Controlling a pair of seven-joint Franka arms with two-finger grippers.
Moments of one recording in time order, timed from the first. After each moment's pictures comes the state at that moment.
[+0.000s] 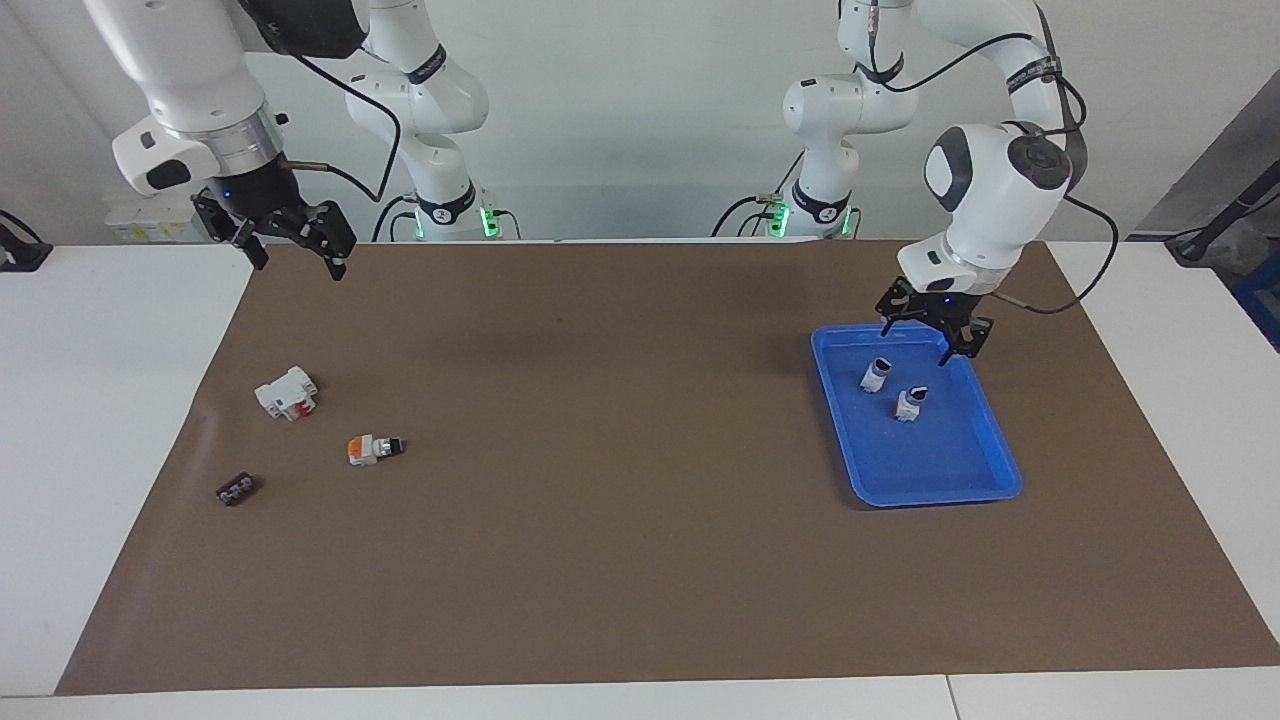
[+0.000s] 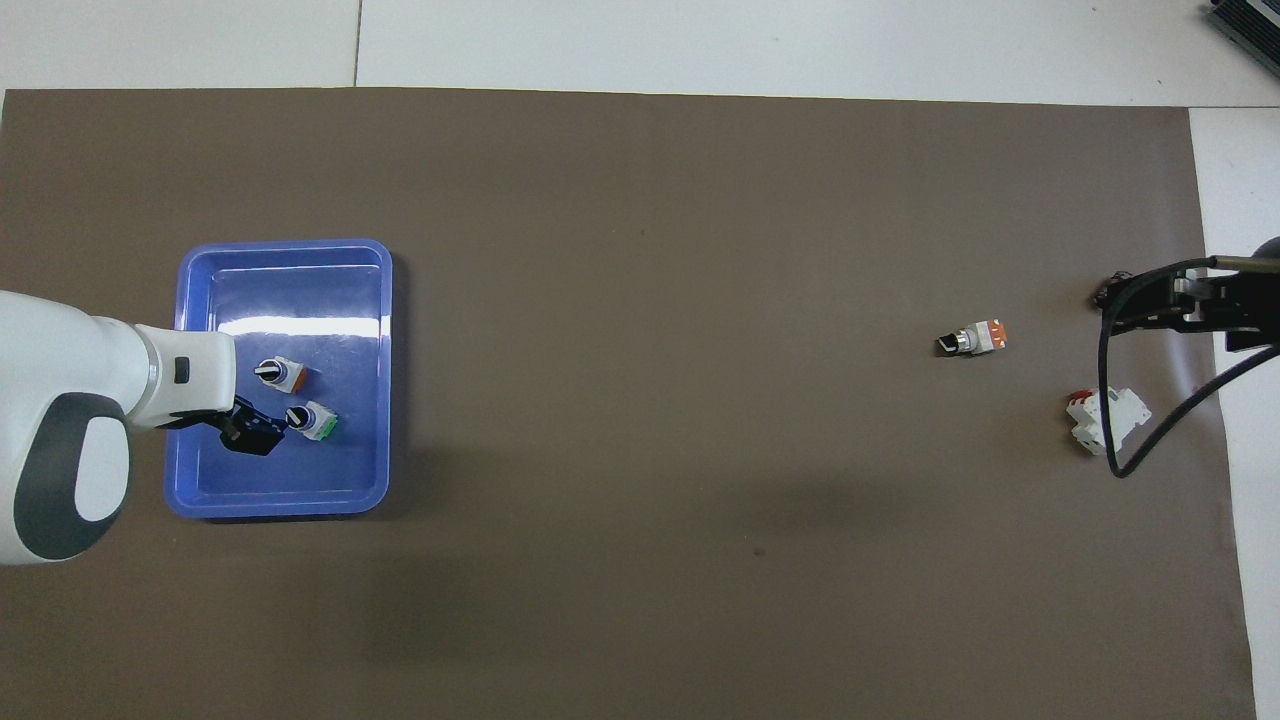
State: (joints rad) left arm -0.01 -0.10 -0.07 -2.19 -0.04 2.12 0.58; right arm -0.01 -0.02 0.01 -1.59 -0.06 1.56 0.17
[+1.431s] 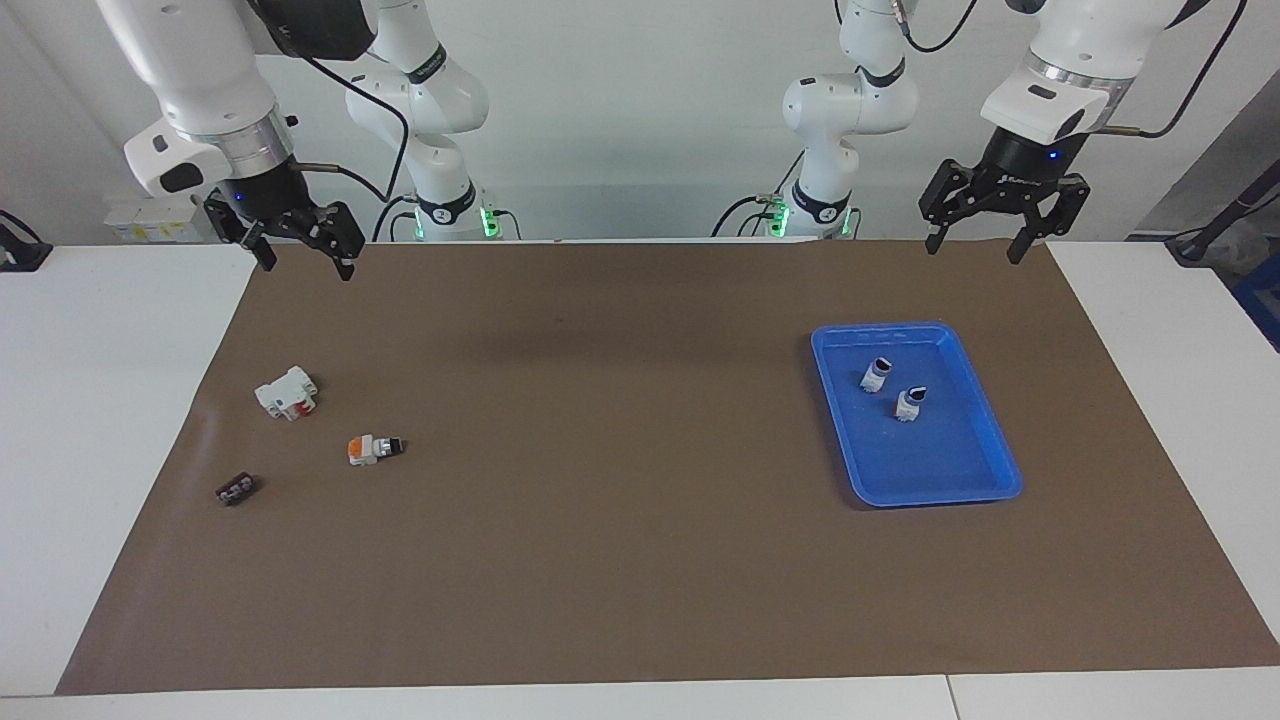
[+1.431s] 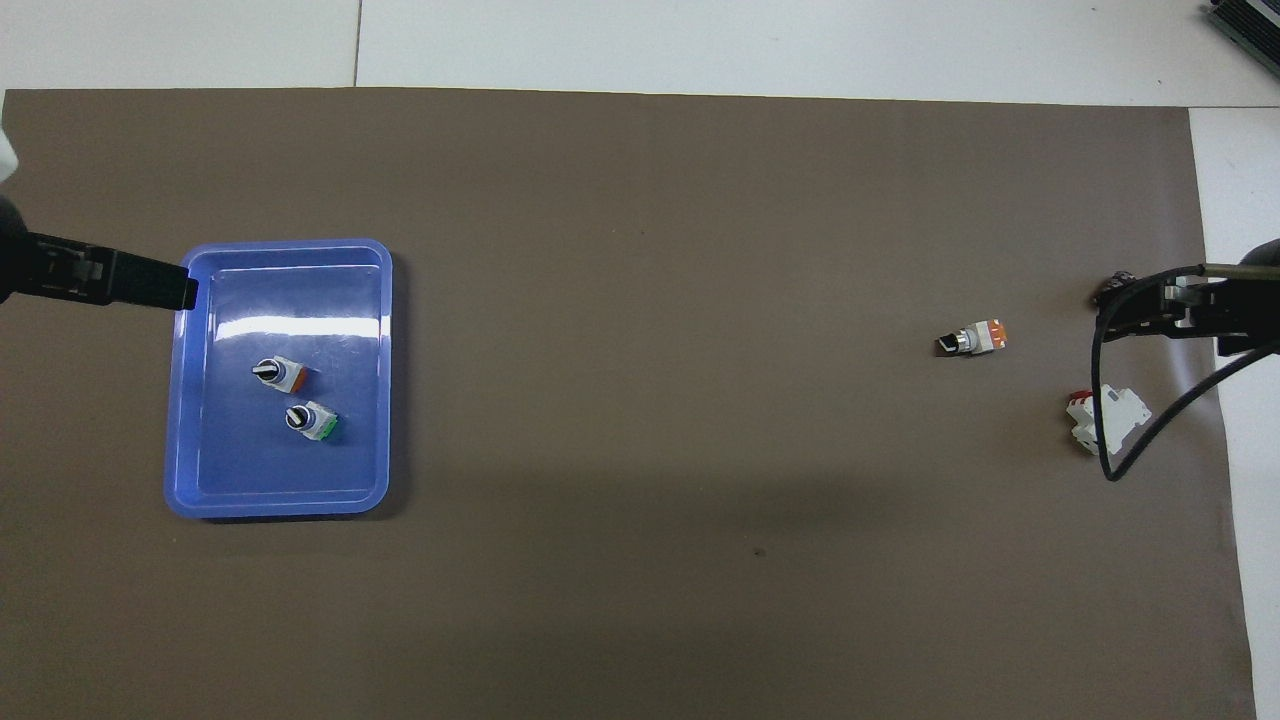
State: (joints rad) left arm -0.05 -0.02 -0.10 -1.47 -0.04 1.53 0.06; right arm -0.01 -0.03 0.02 -1.60 -0.06 1.56 0.17
